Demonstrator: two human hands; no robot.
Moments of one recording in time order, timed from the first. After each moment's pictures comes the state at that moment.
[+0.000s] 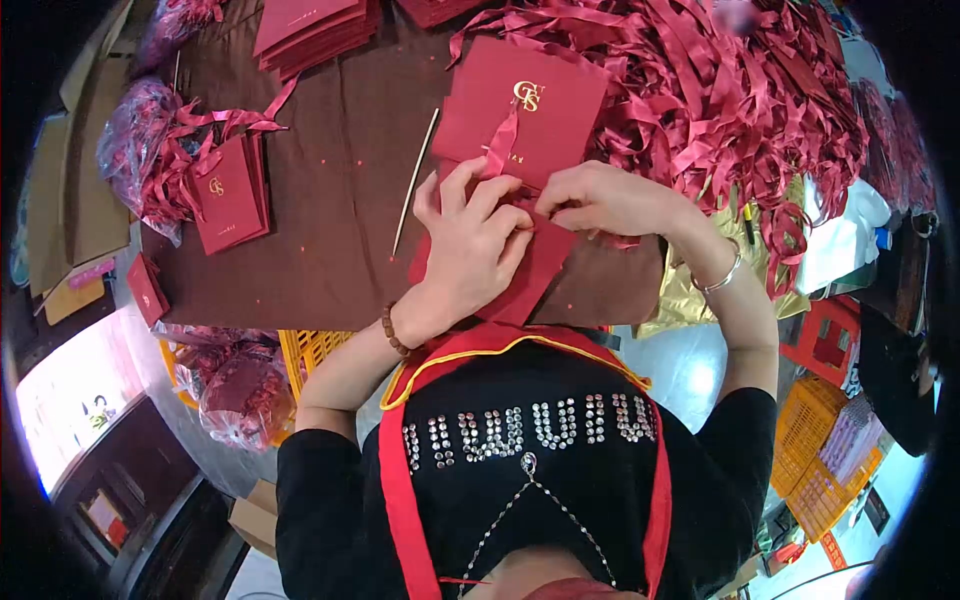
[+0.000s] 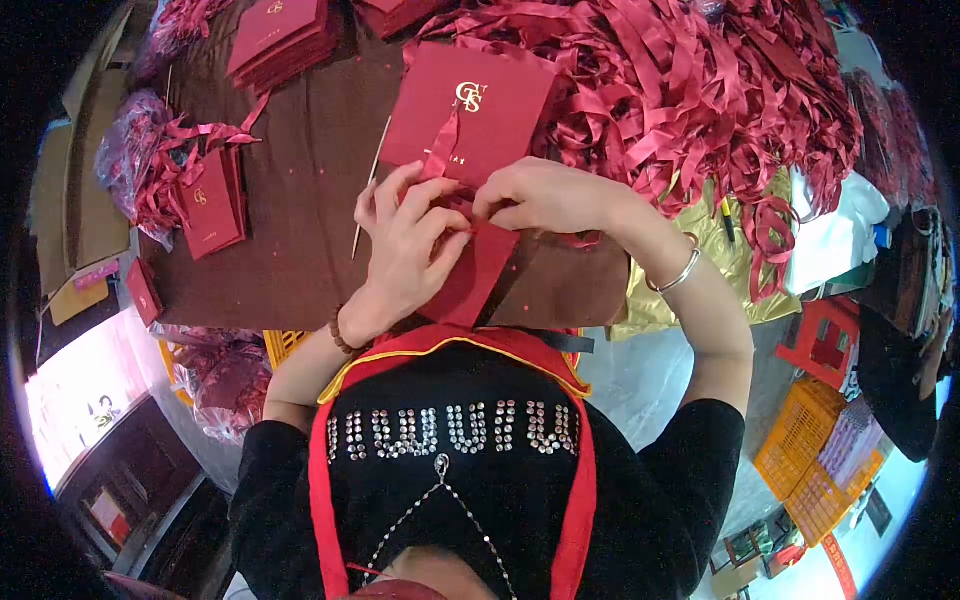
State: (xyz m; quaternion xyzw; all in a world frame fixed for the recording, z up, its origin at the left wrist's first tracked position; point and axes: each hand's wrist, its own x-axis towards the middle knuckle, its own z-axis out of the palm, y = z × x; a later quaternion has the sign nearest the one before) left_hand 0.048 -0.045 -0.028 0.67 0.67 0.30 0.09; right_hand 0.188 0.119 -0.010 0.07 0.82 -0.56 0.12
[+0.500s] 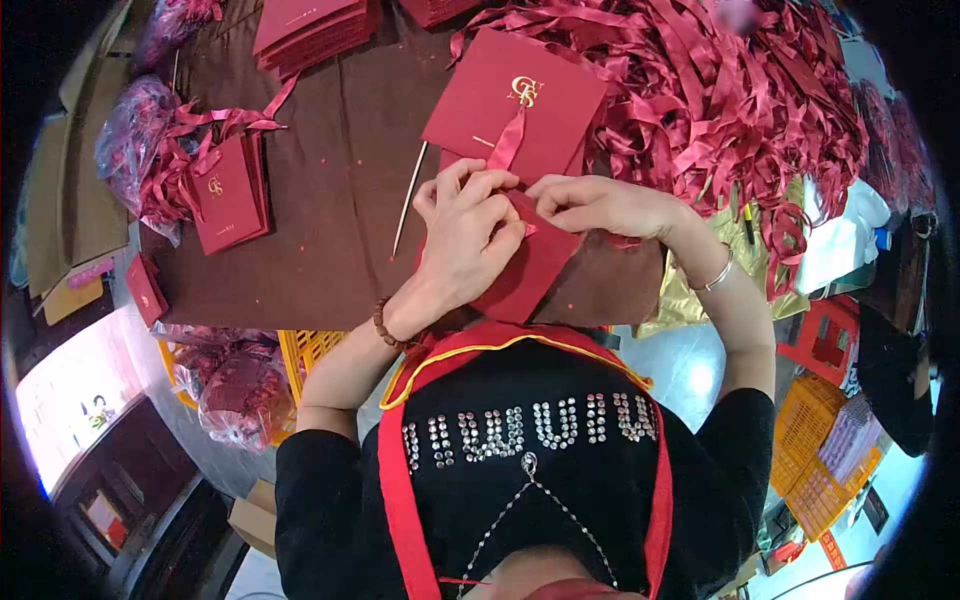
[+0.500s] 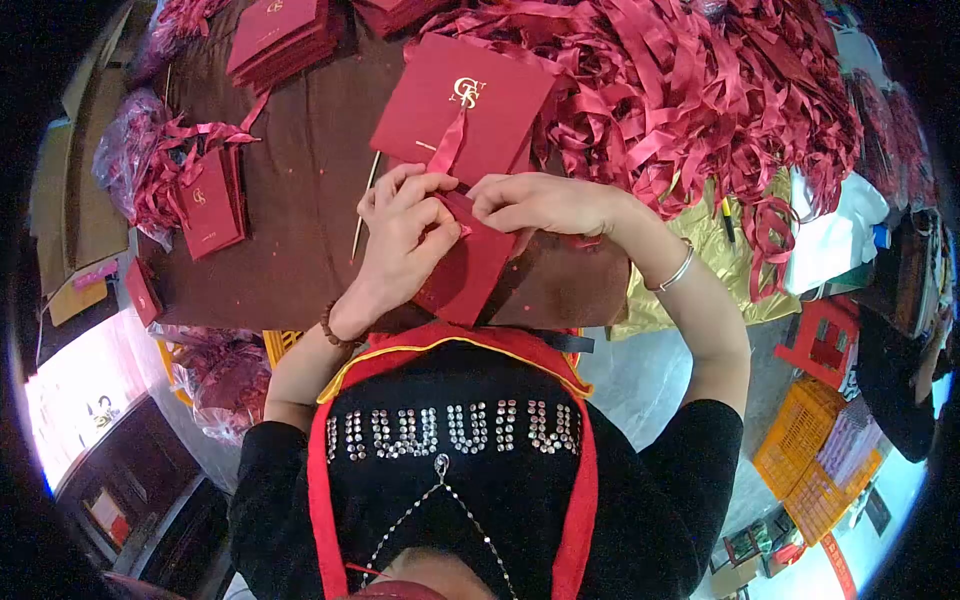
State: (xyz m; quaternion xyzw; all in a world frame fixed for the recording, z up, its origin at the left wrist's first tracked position) left_hand 0.037 -0.042 -0.028 0.64 0.68 0.31 0.20; right_hand 0.195 0.115 -0.028 0.14 0.65 -0.73 0.18
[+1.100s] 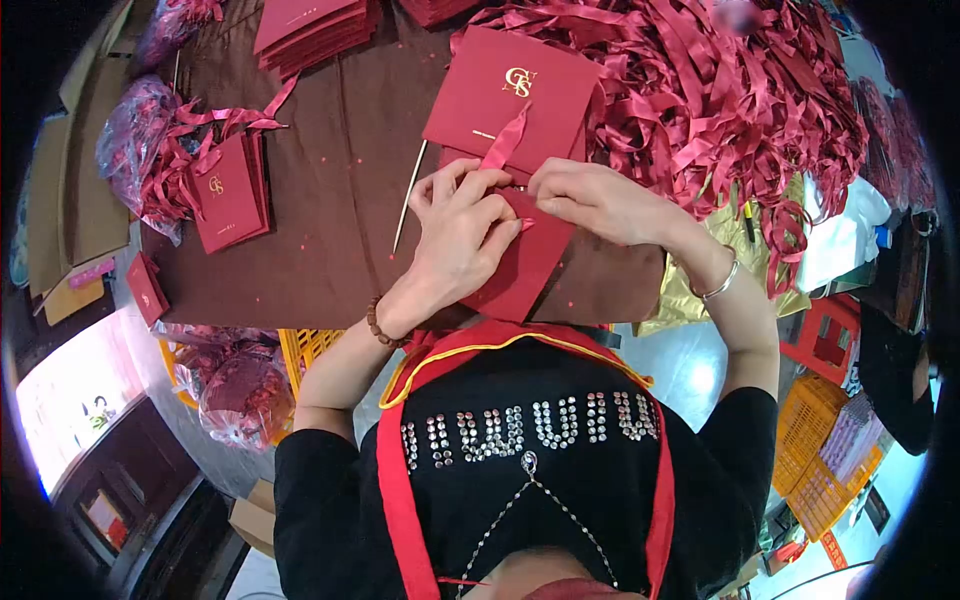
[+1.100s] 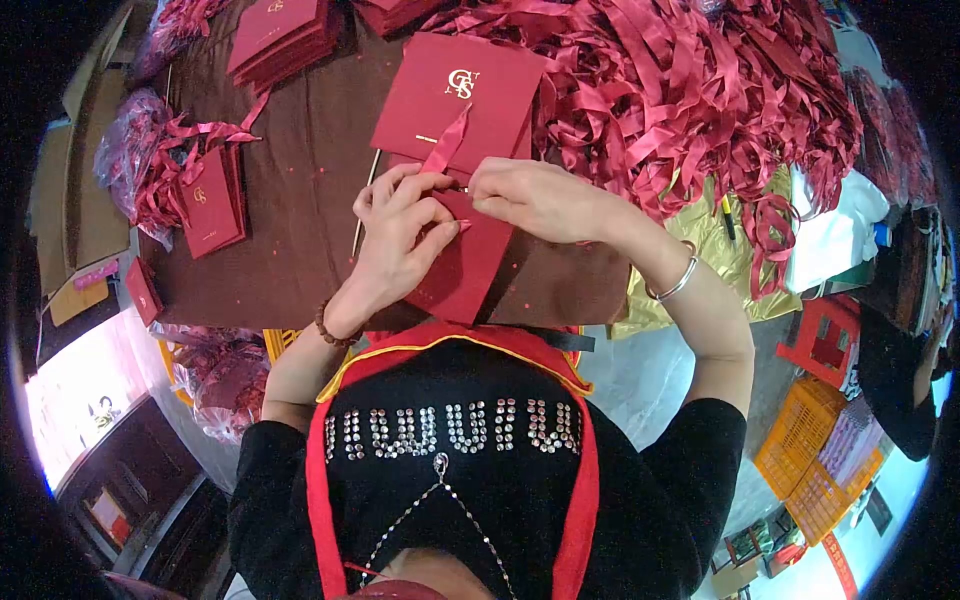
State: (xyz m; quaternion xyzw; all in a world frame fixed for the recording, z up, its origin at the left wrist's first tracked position) left_hand 0.033 -0.045 -0.030 0.66 0.68 0.29 0.18; right_hand 0.192 0.108 -0.023 0.06 0.86 -0.50 0.03
